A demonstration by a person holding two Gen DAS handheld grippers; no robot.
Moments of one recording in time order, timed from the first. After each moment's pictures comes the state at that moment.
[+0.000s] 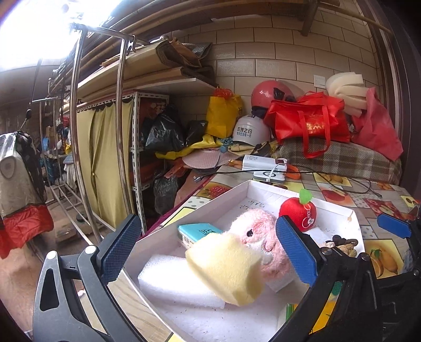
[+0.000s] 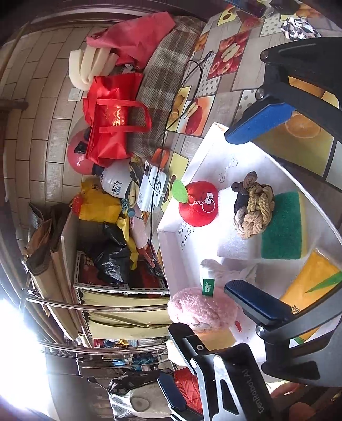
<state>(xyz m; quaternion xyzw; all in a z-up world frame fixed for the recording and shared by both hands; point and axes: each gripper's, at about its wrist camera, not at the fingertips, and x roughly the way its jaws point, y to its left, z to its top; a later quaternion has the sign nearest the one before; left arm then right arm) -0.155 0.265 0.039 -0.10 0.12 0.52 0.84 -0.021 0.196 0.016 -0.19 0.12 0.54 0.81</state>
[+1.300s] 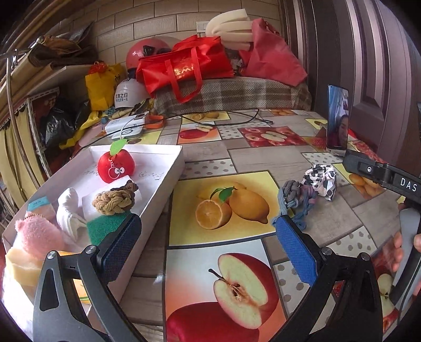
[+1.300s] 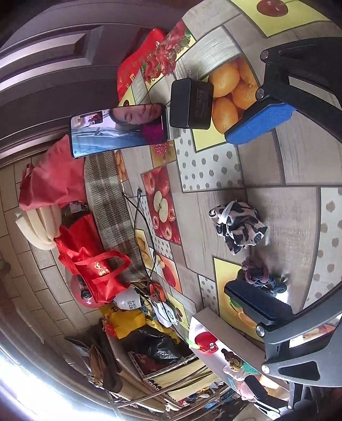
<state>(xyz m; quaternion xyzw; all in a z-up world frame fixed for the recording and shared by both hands) 0.010 0.115 0.025 -0.06 0.28 0.30 0.91 0.180 -0.023 0.011 0.01 0.28 0.41 0.87</state>
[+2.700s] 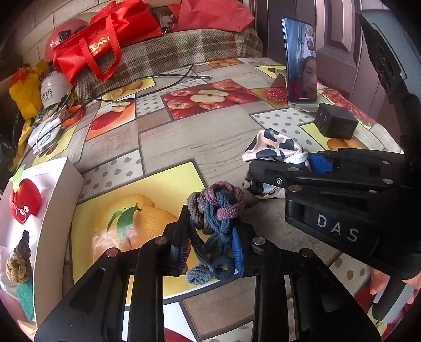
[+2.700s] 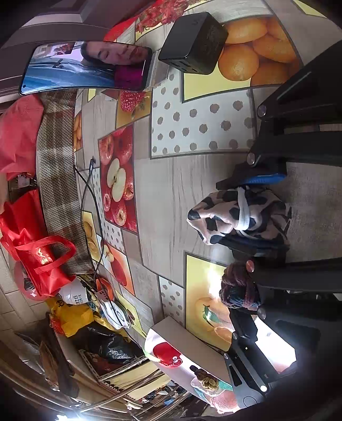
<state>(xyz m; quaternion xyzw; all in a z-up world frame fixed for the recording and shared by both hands) 0.132 0.105 -0.001 -0.03 0.40 0.16 0.90 0.208 0.044 -0.012 -0.09 0.37 0.43 0.82</state>
